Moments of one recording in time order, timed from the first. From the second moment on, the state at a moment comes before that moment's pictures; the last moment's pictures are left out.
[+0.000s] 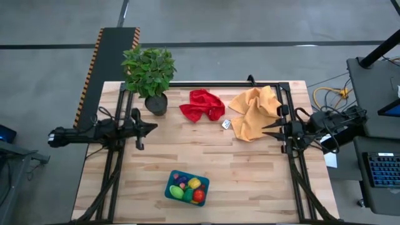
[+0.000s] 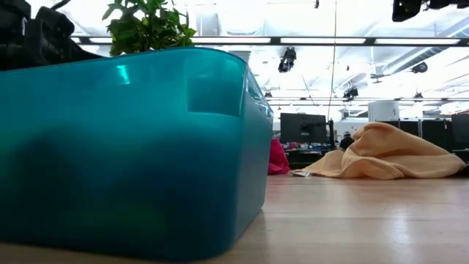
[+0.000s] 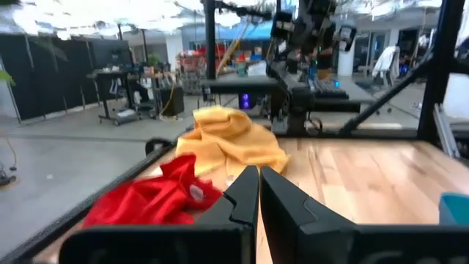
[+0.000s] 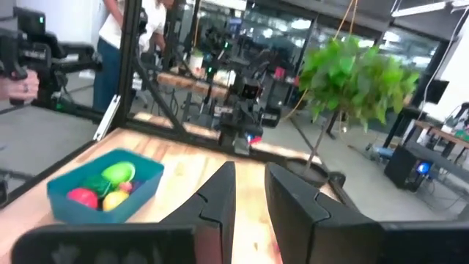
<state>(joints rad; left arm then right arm) -0.01 0.02 0.02 0.04 -0.22 0.06 0.34 0.29 0.46 -0.16 0.29 -0.25</state>
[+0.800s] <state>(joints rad) -0.01 0.03 0.02 0.05 -0.26 0.03 0.26 0.10 0.29 -0.02 0.31 -0.31</state>
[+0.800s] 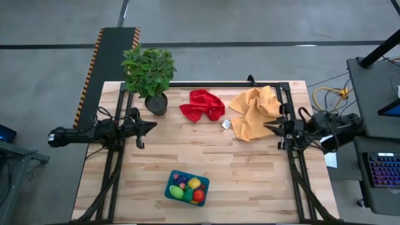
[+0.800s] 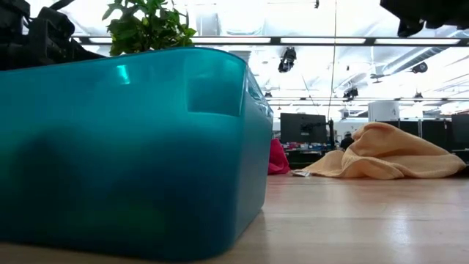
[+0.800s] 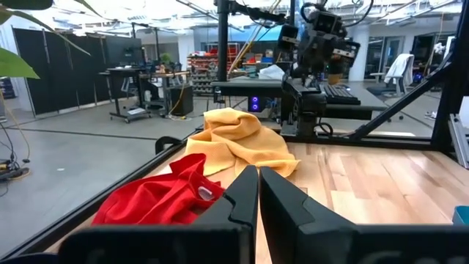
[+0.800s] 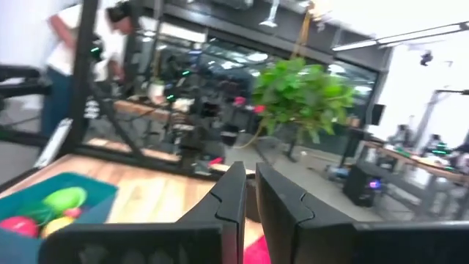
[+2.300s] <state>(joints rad) -0.01 0.03 0.01 0.06 -0.26 0.04 -0.25 0.03 0.08 0.02 -0.14 0.01</state>
